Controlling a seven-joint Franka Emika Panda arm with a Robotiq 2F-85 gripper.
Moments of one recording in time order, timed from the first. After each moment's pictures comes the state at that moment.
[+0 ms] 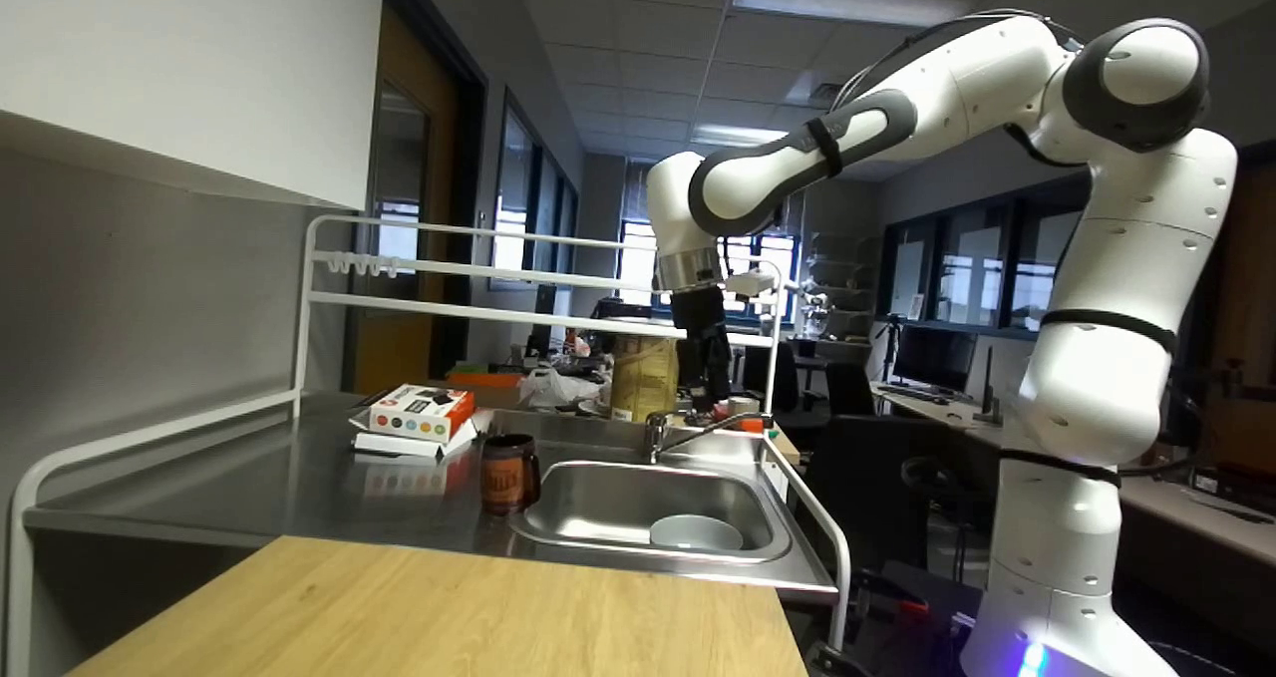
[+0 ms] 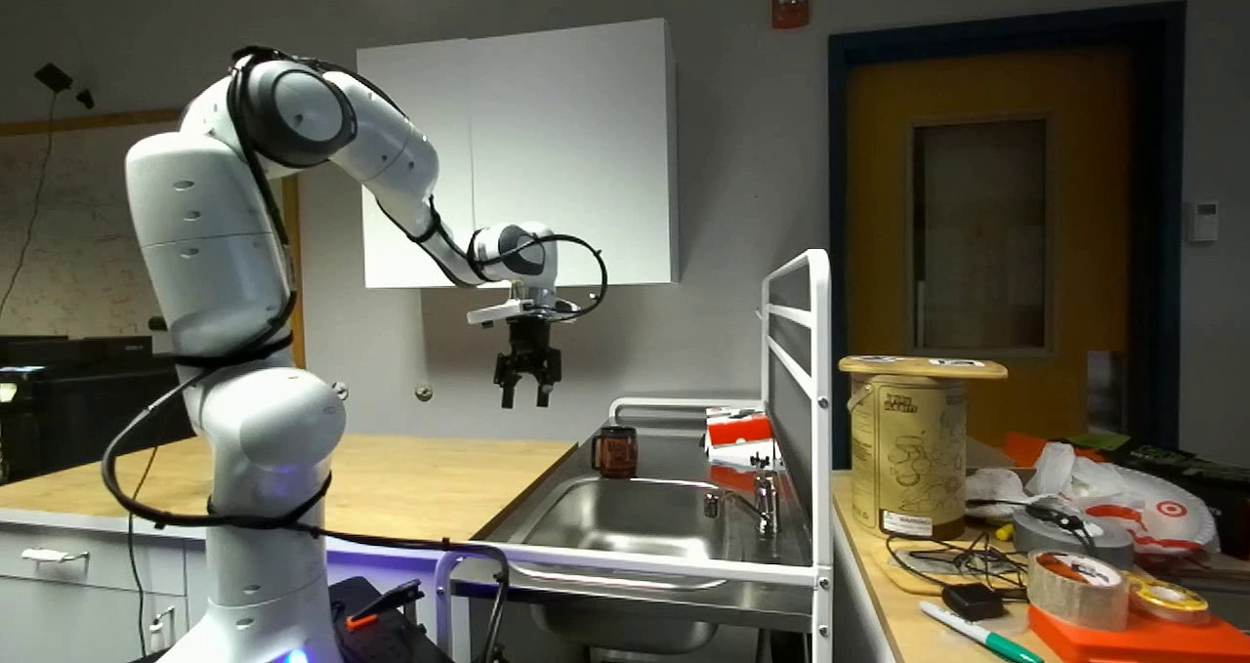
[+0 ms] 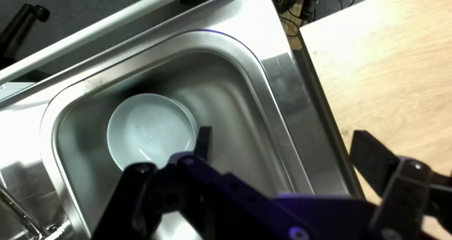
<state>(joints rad) 0.06 -0.20 0.16 -2.28 -0.09 1.82 0.12</state>
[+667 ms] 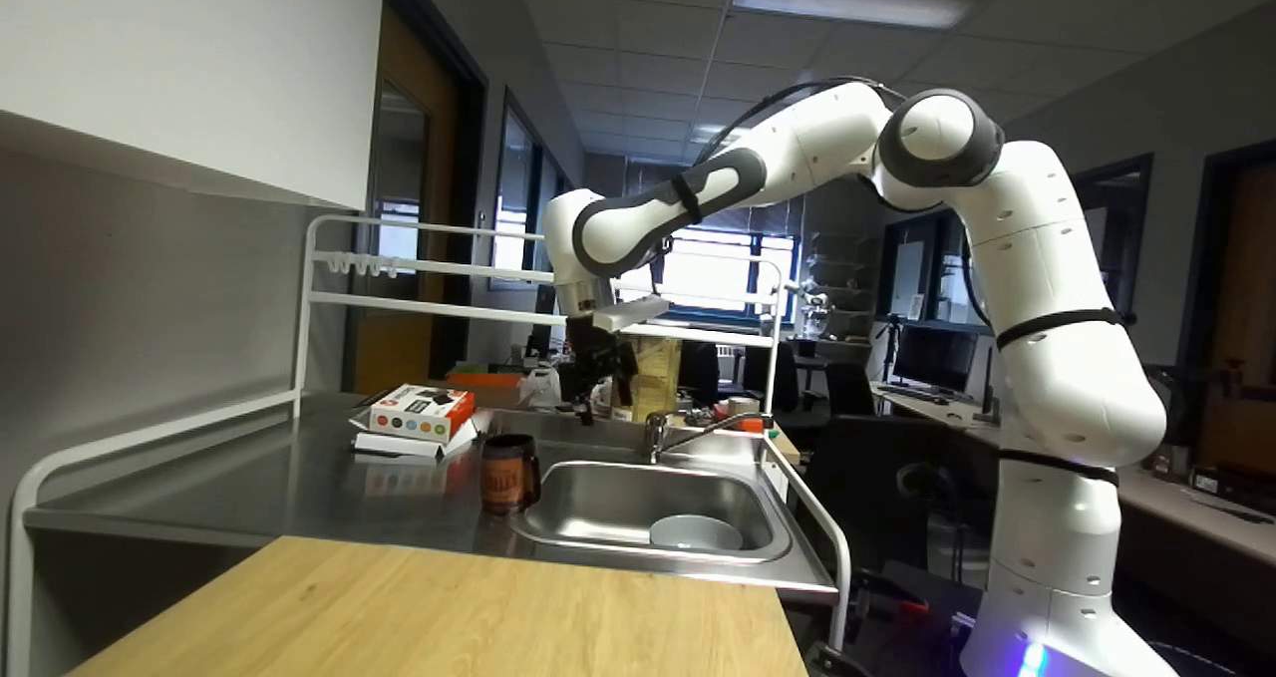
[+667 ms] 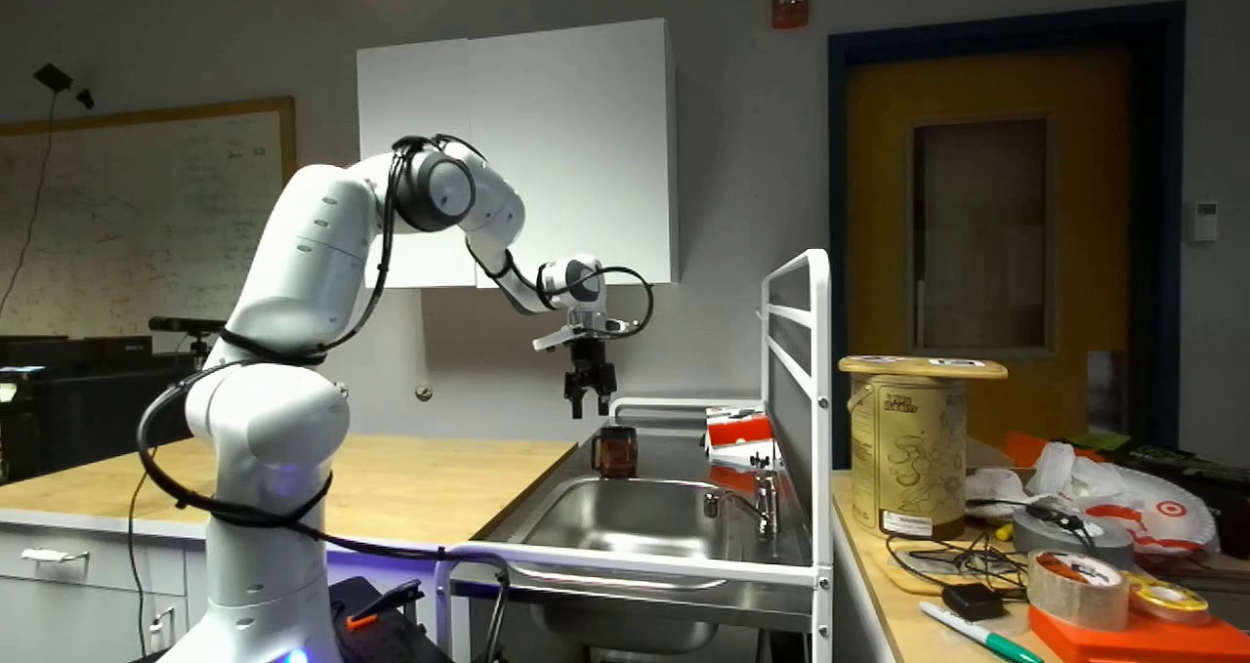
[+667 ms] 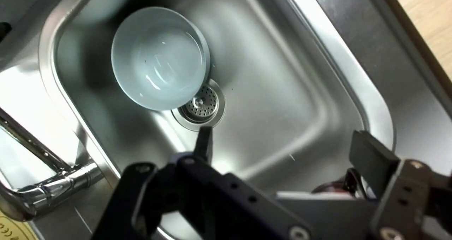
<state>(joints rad) 0.11 0.32 0.12 -1.75 -0.24 1.84 0.42</state>
